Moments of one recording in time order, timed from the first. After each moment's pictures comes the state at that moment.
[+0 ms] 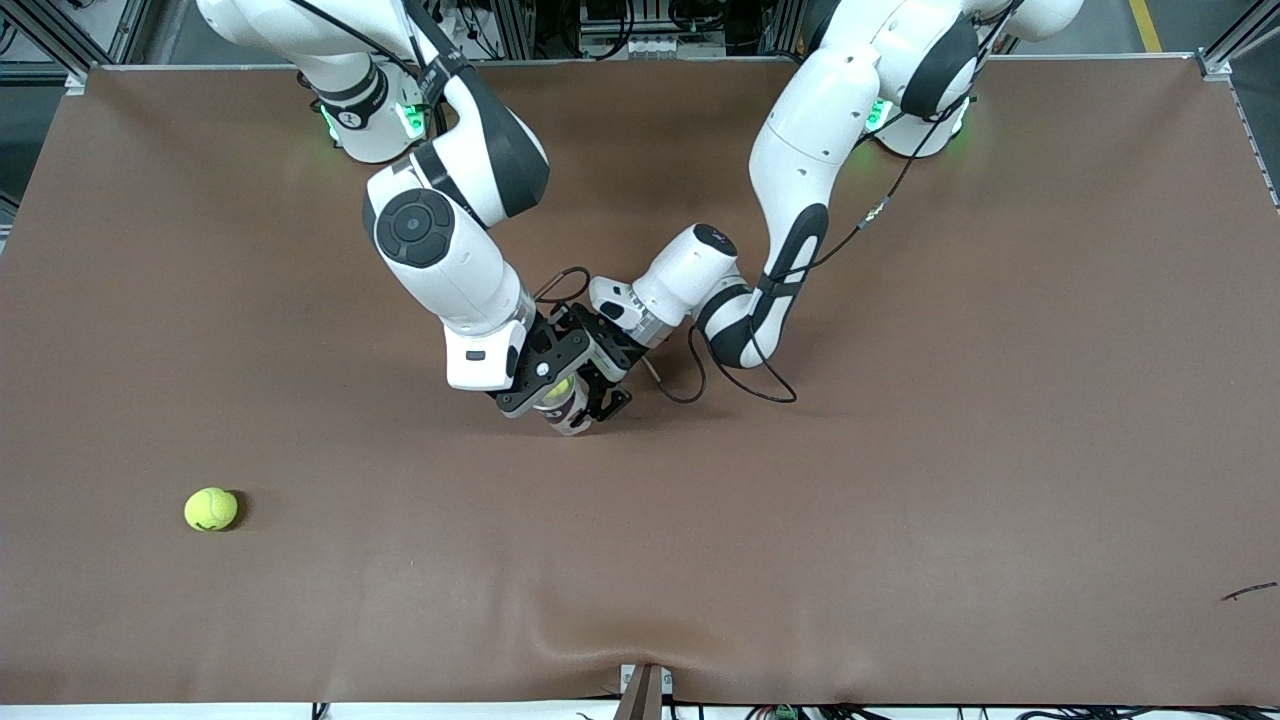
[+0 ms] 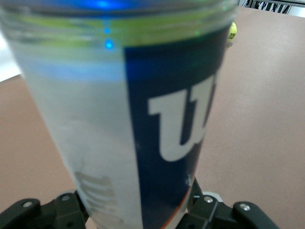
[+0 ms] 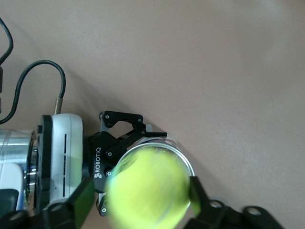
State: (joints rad) left arm -0.79 1.03 0.02 -1.48 0.38 3.52 -0.34; right arm 0.58 0.44 -0.02 -1.56 0.16 2.13 -0.21
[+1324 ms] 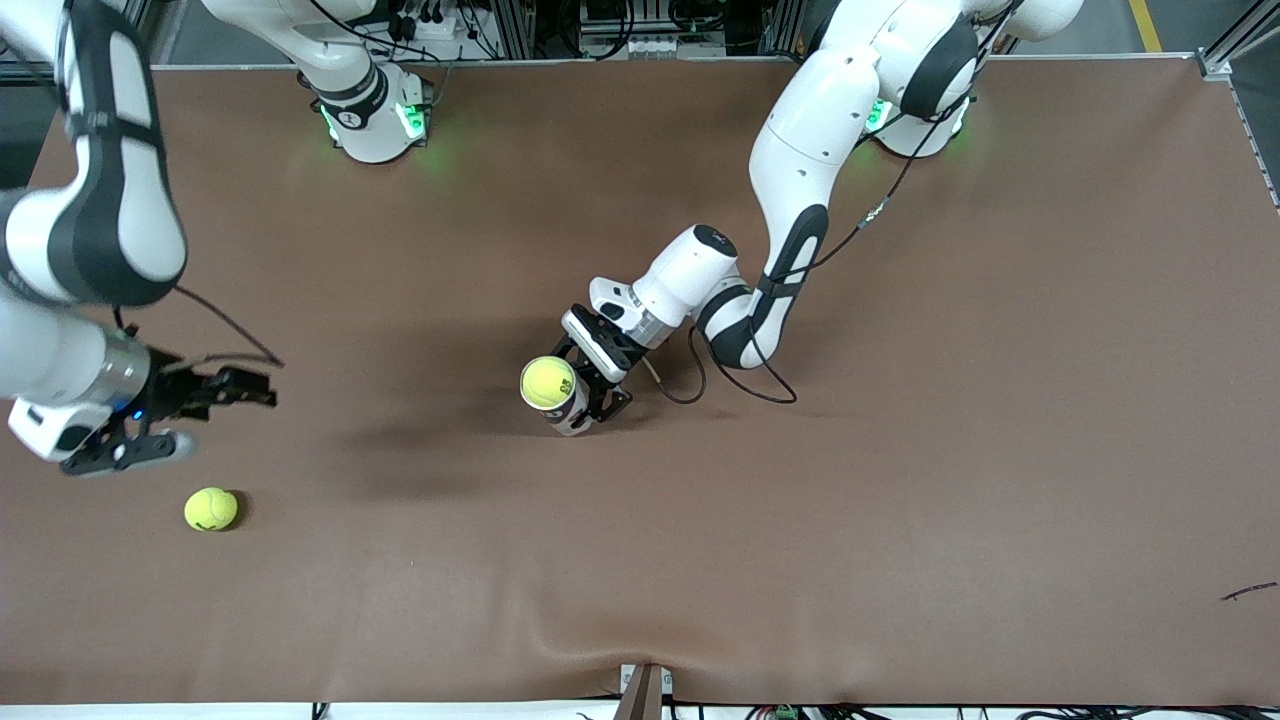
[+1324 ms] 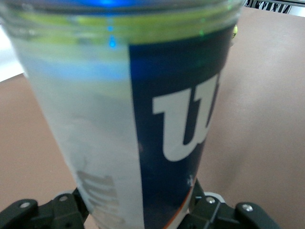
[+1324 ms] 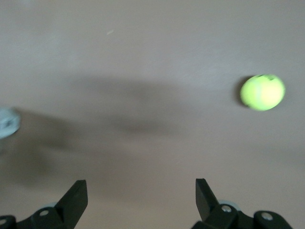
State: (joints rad) left arm -0.79 1.04 0.02 -1.48 0.38 3.52 -0.34; right arm 0.04 0.40 -0.09 -1.54 0.13 1.88 -0.23
